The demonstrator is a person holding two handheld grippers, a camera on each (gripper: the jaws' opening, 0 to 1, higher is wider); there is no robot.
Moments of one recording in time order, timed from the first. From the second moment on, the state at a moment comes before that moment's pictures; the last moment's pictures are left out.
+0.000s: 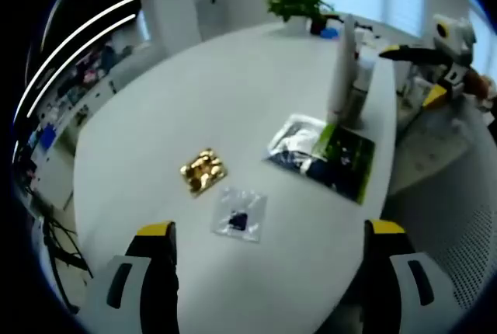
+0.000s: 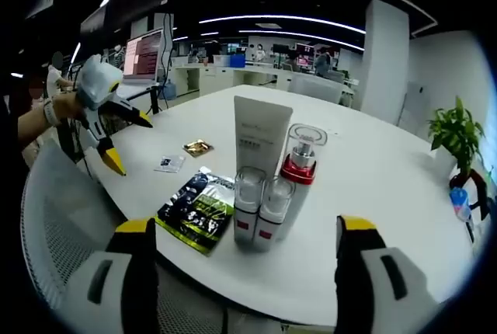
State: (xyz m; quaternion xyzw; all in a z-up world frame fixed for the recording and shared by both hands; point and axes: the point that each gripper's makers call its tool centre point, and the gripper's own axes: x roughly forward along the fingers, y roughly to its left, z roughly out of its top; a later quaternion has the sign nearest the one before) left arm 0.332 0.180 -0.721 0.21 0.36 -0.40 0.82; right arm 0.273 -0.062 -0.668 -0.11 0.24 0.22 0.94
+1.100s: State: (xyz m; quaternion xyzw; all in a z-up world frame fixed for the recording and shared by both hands) left arm 0.368 0.173 -0.772 0.22 0.42 -0.43 0.77; right arm 0.271 -0.065 -0.673 -0.12 0.26 0.22 0.93
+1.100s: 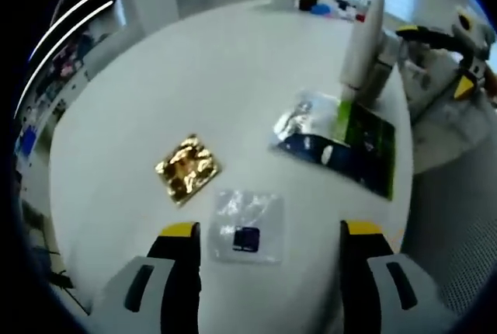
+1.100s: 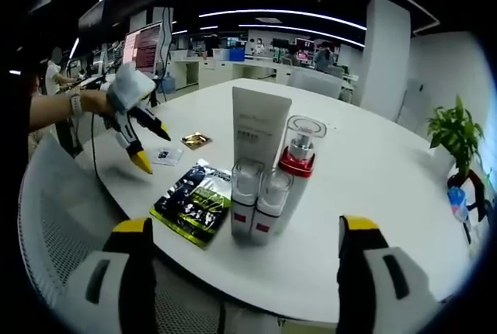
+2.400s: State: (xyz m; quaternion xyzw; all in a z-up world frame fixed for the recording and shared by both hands) left arm 0.363 0.169 -0.783 0.26 0.44 -0.44 0.74; right arm 0.271 -0.066 -0.672 -0.11 0.26 0.21 0.94
